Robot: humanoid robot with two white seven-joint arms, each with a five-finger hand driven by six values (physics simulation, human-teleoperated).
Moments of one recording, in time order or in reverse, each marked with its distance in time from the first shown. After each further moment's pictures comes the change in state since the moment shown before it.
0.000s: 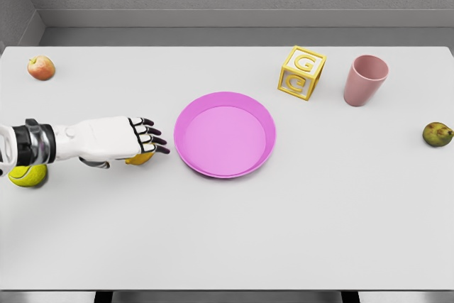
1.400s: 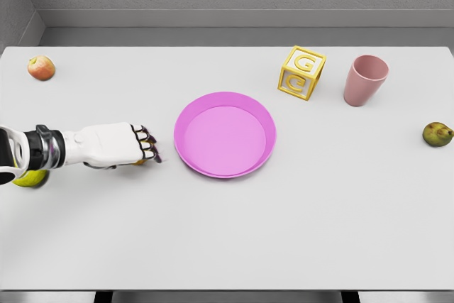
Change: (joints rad) left arm 0.002 -0.023 -0.031 0.022 -0.103 0.001 0.001; right arm 0.000 0.000 0.000 0.000 0.000 0.000 0.000
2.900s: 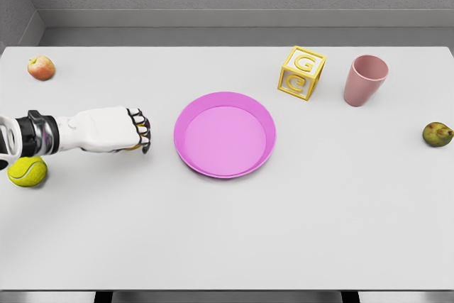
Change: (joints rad) left arm -0.046 -0.009 0.028 0.008 0.012 -0.001 -0.001; right arm 0.000 0.000 0.000 0.000 0.000 0.000 0.000
